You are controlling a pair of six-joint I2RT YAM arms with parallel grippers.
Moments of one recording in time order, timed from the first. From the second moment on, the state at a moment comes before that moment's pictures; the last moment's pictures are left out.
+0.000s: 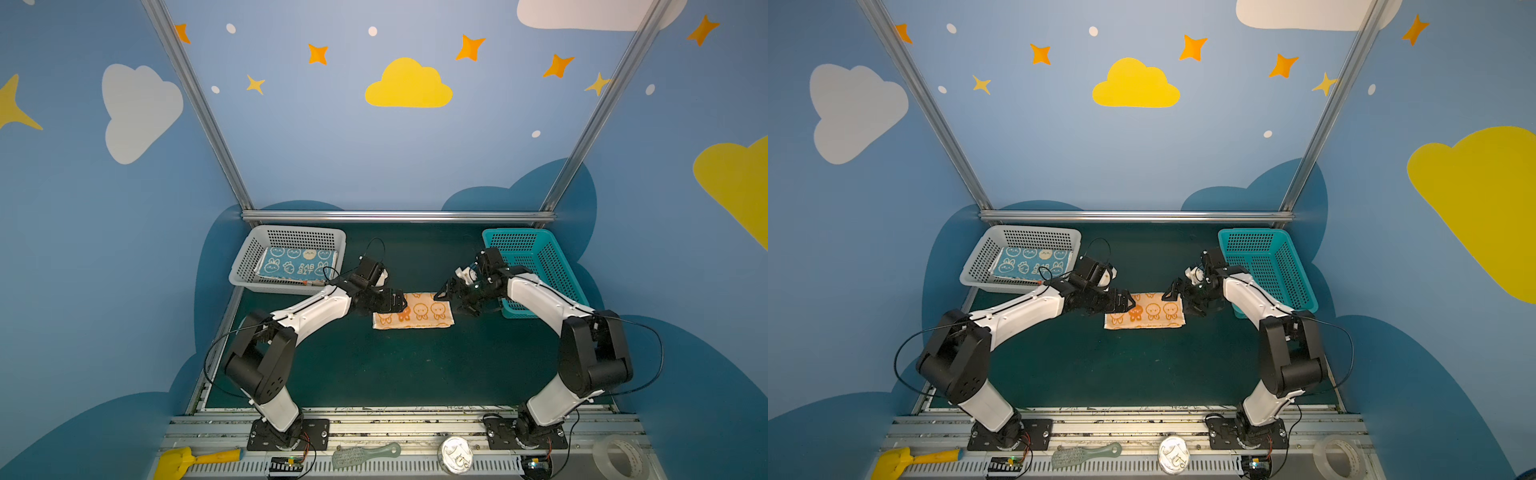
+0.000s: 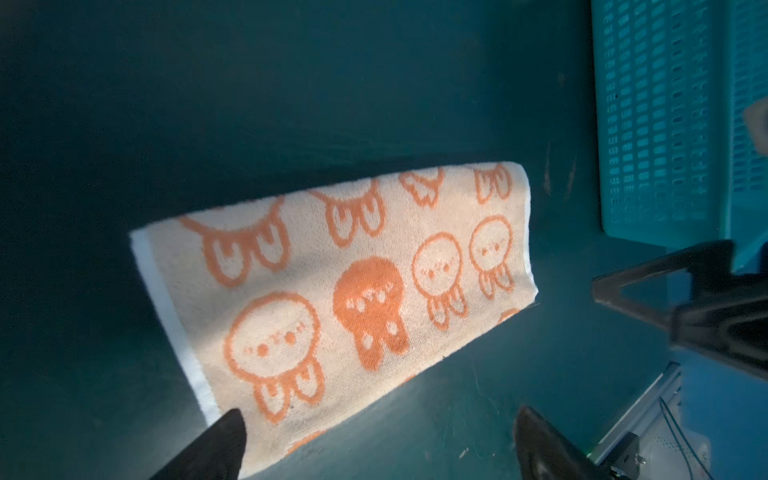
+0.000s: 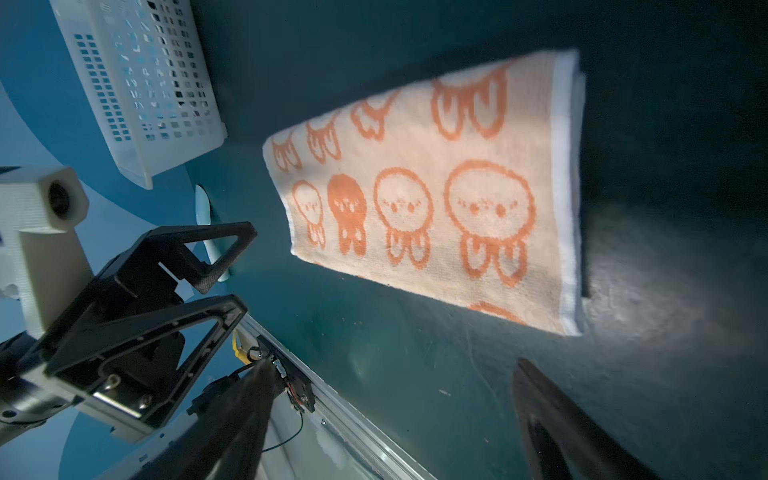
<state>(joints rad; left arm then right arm) -0.54 1.67 1.14 -0.46 0.27 -0.54 0.29 1.65 1.19 -0.72 -0.62 0.50</state>
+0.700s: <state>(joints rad) -0.50 1.85 1.17 -0.56 0.28 -0.52 0.31 1.91 1.24 -0.76 -0.55 0.47</state>
